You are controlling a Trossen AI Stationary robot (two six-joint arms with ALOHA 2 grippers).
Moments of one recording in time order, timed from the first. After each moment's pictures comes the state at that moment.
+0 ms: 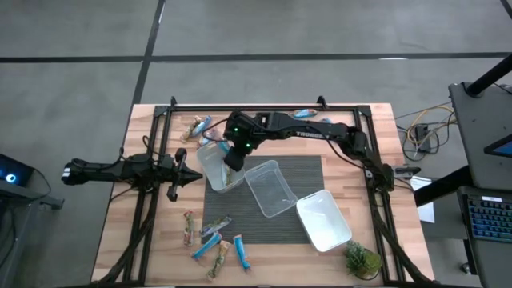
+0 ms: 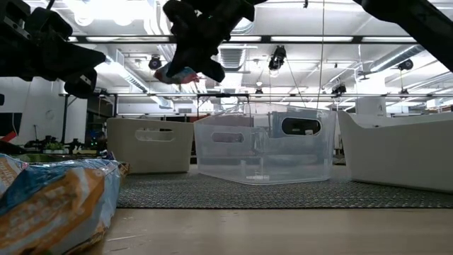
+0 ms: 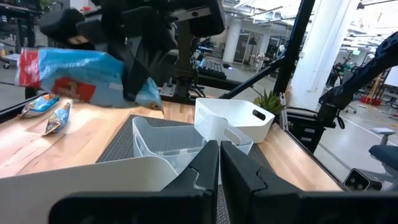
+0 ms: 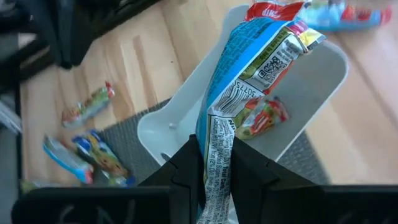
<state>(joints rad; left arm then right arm) -0.05 0.05 0.01 0.01 0.00 -0.19 -0.16 2.23 2.19 -0.86 -0.21 0.39</state>
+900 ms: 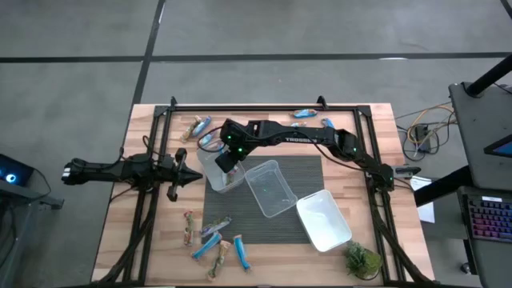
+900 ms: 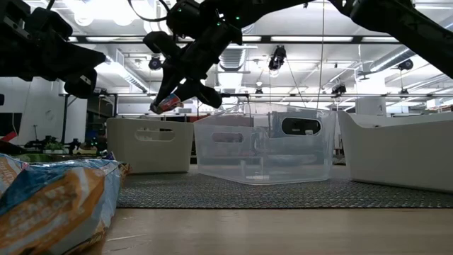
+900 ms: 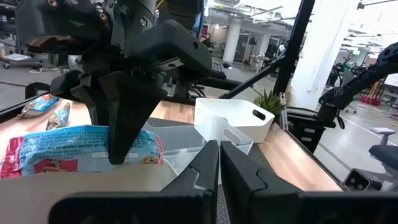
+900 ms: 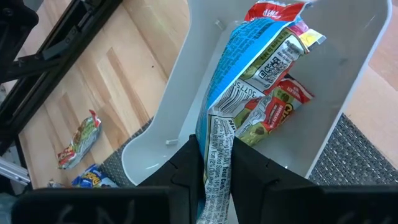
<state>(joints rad) -0.05 0.05 0.01 0.01 0.00 -0.19 -0.16 2.35 2.19 -0.77 -0.22 0.66</state>
